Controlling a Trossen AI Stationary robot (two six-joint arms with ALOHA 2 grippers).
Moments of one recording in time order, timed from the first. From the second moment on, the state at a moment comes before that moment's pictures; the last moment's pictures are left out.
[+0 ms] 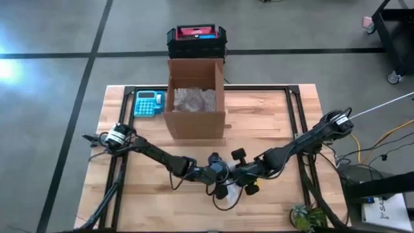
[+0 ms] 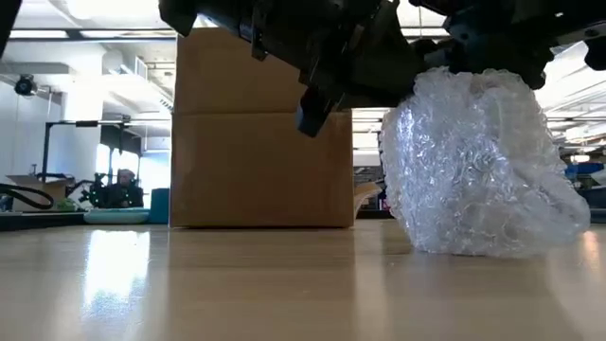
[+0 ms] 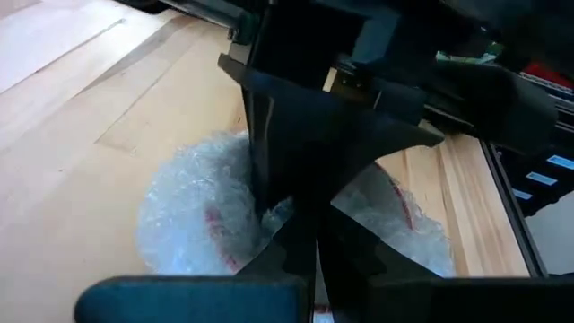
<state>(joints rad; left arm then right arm) -0.36 2.01 1.28 0.25 -0.38 -0.51 0.45 1.69 1.09 -0.58 0.20 -0.03</state>
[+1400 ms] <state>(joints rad) -0.35 2.01 1.28 0.26 -0.38 -0.51 0.40 1.64 1.34 -0.96 0.08 0.25</state>
